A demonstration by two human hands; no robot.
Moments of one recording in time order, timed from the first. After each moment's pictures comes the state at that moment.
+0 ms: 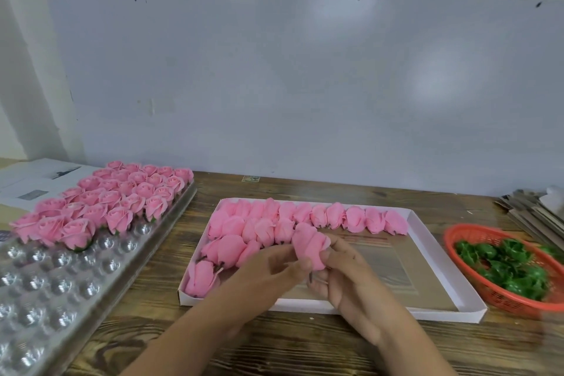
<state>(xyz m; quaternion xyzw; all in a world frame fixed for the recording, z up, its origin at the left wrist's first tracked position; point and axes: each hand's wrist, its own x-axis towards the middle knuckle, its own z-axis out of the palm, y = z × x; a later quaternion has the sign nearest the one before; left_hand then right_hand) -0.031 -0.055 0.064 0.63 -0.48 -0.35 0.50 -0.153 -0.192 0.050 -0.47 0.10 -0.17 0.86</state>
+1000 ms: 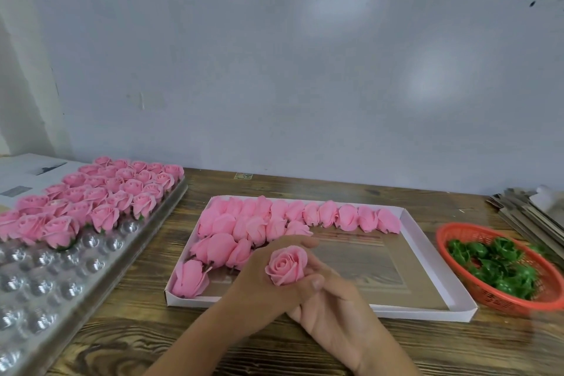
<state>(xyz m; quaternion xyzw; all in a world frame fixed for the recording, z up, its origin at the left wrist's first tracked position) -0.048 -0.067 0.056 0.60 -0.48 -0.24 0.60 -0.149 -0.167 0.038 -0.38 0.01 -0.10 0.92</state>
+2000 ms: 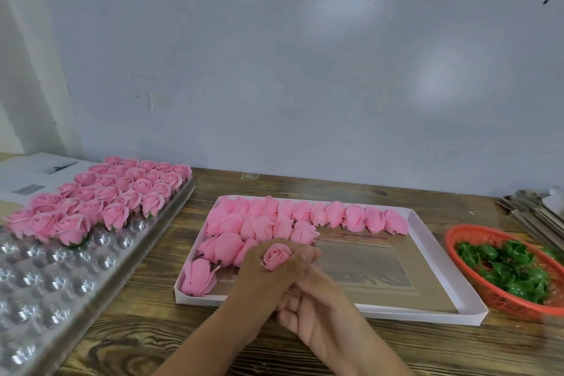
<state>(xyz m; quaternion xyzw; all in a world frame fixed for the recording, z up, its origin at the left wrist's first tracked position) -0.058 -0.065 0.059 0.59 -0.33 -0.27 0.68 -0.144 -0.148 0.036 -0.41 0.11 -0.11 0.90</state>
